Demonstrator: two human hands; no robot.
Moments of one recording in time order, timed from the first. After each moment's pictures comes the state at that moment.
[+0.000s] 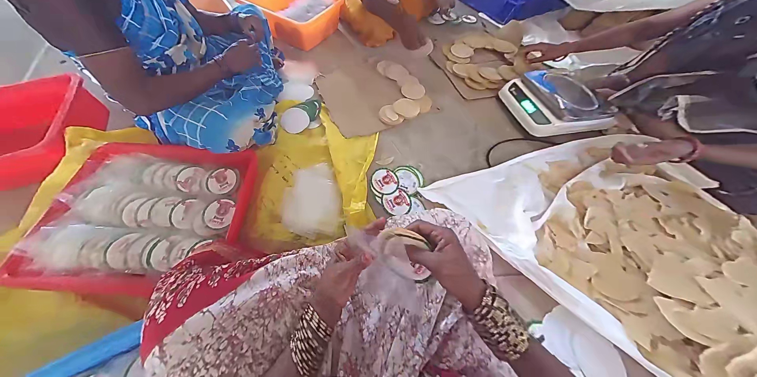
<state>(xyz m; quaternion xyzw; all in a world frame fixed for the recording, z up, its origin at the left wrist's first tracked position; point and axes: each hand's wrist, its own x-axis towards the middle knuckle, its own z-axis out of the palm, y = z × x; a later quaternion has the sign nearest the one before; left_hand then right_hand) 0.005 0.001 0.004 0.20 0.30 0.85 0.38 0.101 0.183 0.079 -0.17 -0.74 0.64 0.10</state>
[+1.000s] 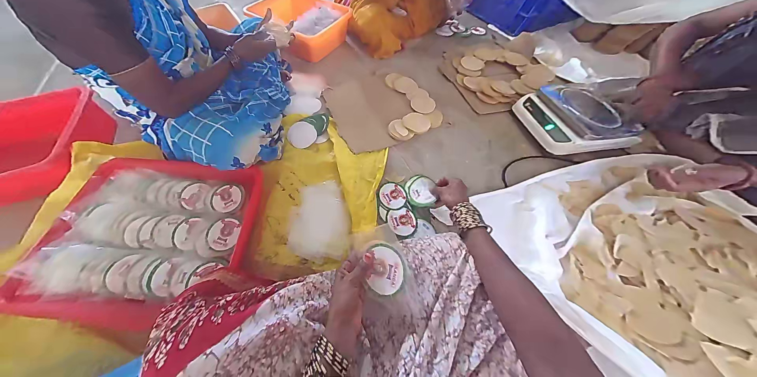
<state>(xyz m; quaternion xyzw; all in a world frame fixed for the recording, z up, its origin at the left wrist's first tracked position) -0.003 0.019 0.021 -0.17 0.47 0.80 0.34 -0.033 0.355 -0.022 -0.46 -0.80 0.39 -0.01</state>
